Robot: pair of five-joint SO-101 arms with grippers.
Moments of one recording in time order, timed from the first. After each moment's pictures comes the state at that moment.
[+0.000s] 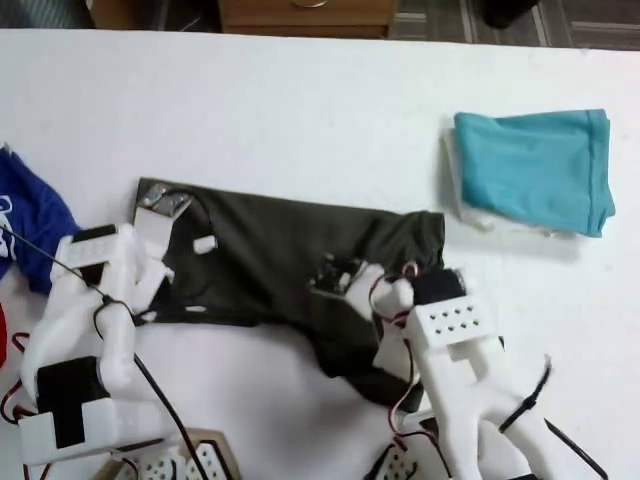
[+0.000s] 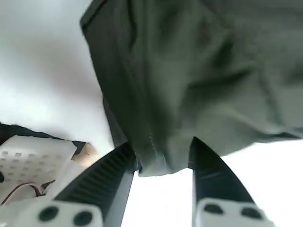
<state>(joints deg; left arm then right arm) -22.2 -2.5 45.1 59.3 -32.9 -18.1 -36.9 52.9 85.1 50.2</state>
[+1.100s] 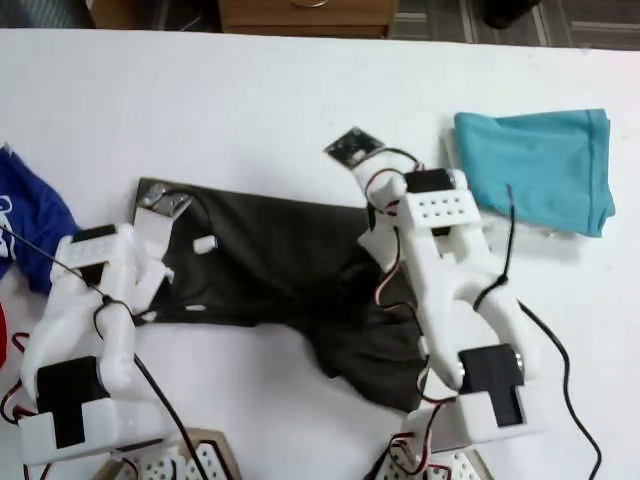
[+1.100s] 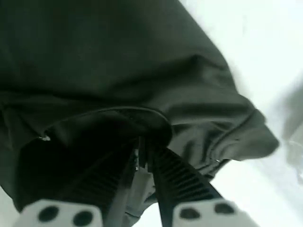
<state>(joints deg) -22.2 -2.5 45.1 59.3 -32.9 -13.5 1.2 19.2 71.4 34.1</state>
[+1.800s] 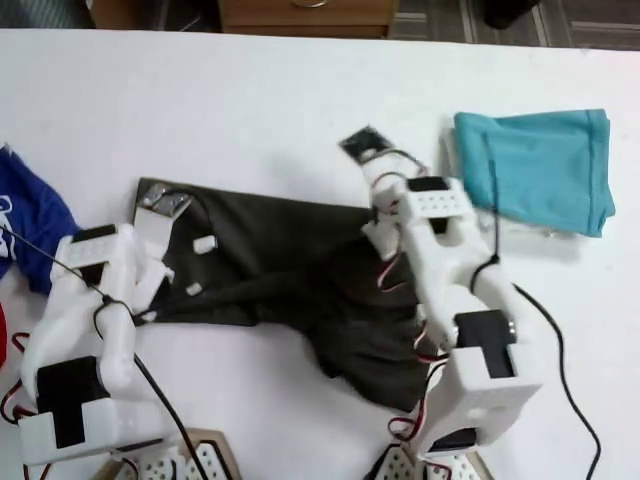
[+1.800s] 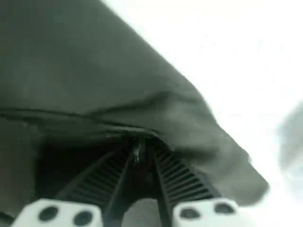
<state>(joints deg) -22.2 -2.5 45.1 59.3 -32.9 -8.0 11.6 19.3 54.9 30.5</state>
